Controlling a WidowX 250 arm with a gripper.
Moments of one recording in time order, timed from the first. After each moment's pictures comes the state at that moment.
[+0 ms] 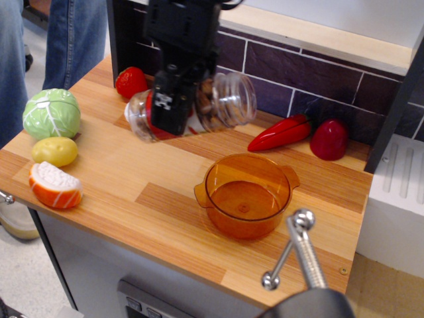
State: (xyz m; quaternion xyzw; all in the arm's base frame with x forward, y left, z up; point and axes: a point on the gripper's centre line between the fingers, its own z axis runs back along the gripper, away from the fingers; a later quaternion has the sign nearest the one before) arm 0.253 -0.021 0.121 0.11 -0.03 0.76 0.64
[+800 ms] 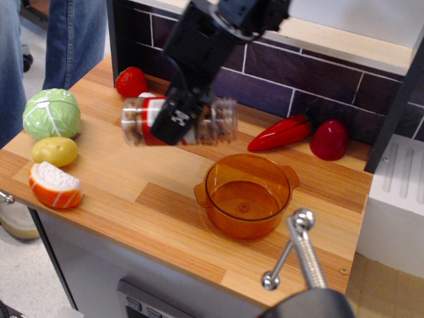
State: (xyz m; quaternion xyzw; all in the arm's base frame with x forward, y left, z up) arm 0.262 -0.012 0.093 0.25 -0.09 0.78 0.56
